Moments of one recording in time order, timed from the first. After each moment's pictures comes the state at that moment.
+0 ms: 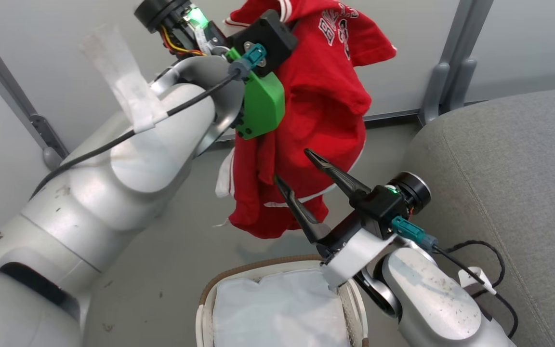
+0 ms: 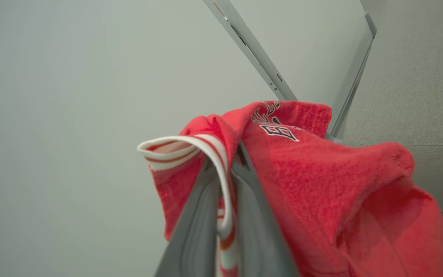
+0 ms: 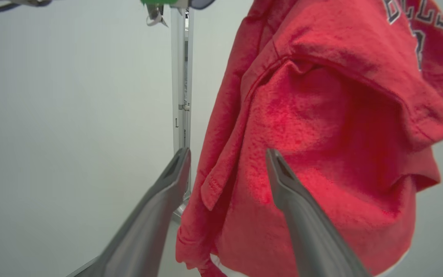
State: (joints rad) left arm -1.21 0.21 -1.04 0.59 -0.40 -0.13 -0.01; right arm -0.45 -0.05 0.54 0.24 0.21 0.13 -0.26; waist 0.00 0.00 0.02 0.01
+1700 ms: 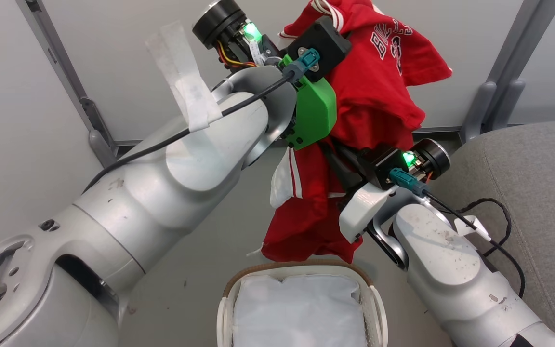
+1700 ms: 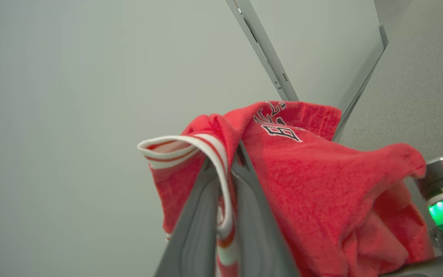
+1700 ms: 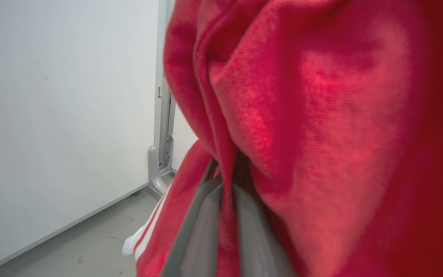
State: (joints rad) left arm -1.26 0.08 -1.18 0.69 -0.58 -0.05 -0.04; right arm -0.67 -0.05 0.49 0.60 0.15 0.13 -0.26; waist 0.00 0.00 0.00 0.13
